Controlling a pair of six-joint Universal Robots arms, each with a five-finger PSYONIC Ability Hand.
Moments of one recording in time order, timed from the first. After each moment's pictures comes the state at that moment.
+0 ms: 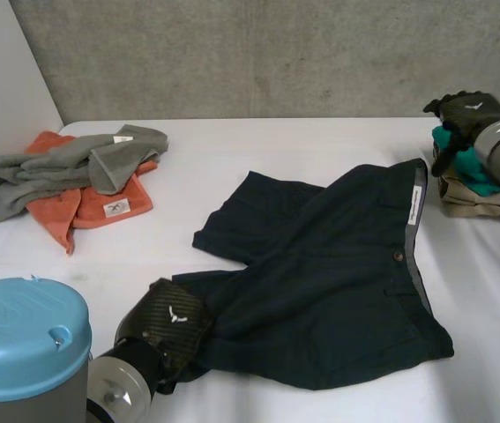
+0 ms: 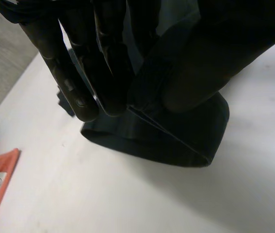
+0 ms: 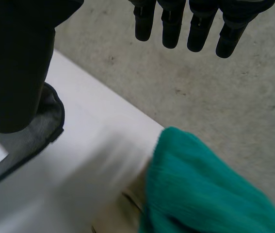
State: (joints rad) left arm 3.95 -1.73 -1.85 3.06 -1.72 3.66; right arm 1.66 -0.65 0.49 0.37 1.40 2.75; left_hand 1.16 1.20 1.19 1.20 1.00; right_hand 0.24 0.21 0.21 0.21 0.05
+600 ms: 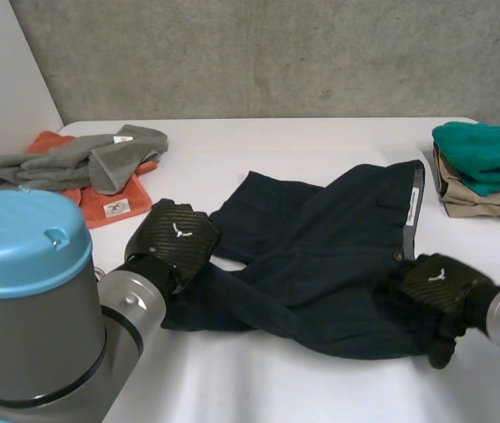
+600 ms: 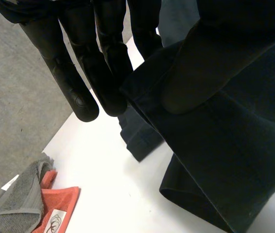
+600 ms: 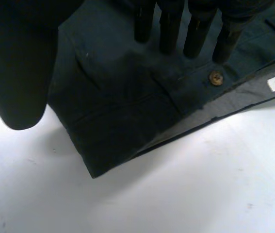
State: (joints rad) left arm 4.00 -1.80 -1.62 3.12 -1.73 3.65; right arm 1.61 -1.38 1.89 0.28 1.12 2.29; left_hand 1.16 1.20 1.19 1.20 1.00; right_hand 0.28 0.29 0.30 0.30 0.13
